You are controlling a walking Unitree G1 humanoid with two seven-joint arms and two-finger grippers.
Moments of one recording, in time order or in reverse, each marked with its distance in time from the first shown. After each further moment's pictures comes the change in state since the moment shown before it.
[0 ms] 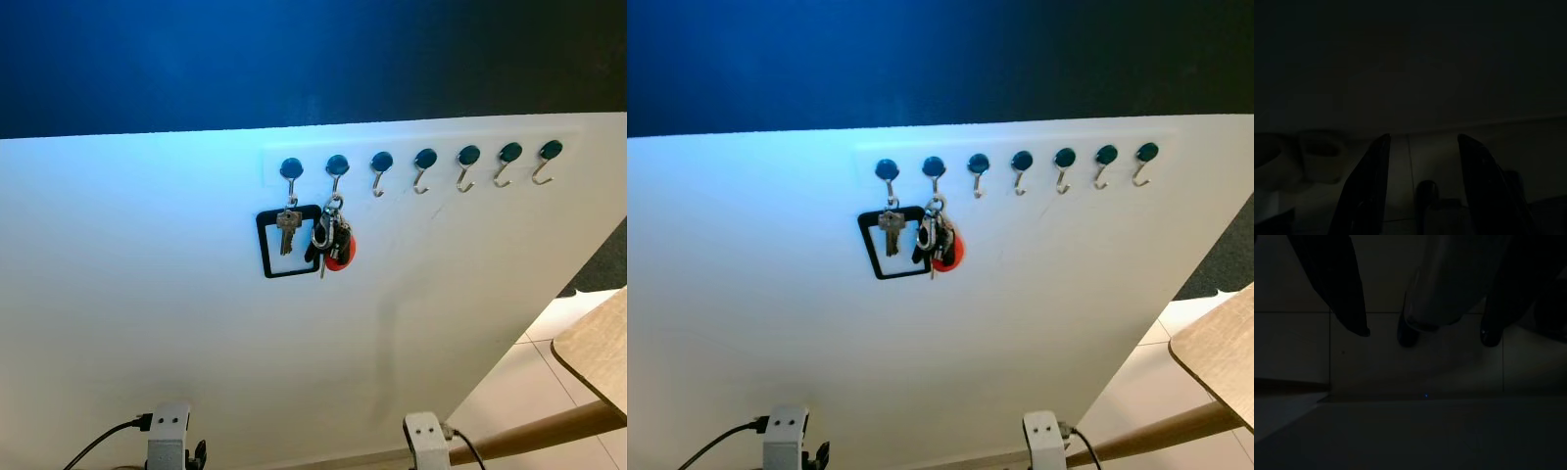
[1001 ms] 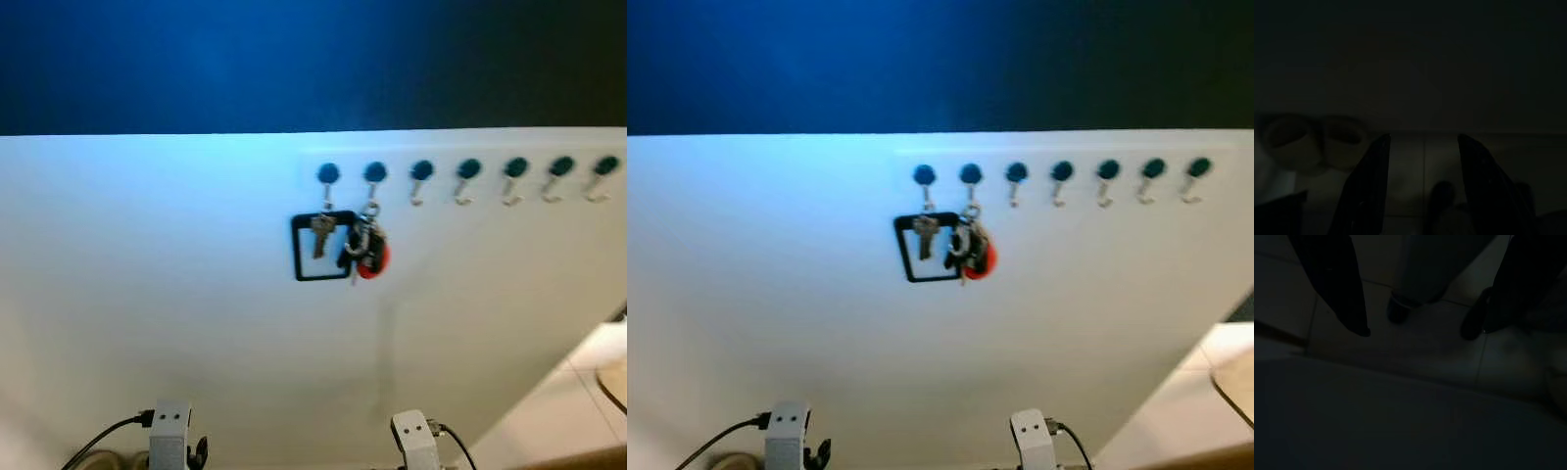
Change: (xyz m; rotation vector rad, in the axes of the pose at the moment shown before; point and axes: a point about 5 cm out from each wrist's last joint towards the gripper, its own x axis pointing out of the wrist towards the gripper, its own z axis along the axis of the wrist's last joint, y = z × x) left arm 0.002 -0.001 0.003 0.000 0.002 0.010; right arm 0.002 0.011 0.009 -0.082 -0.049 0.081
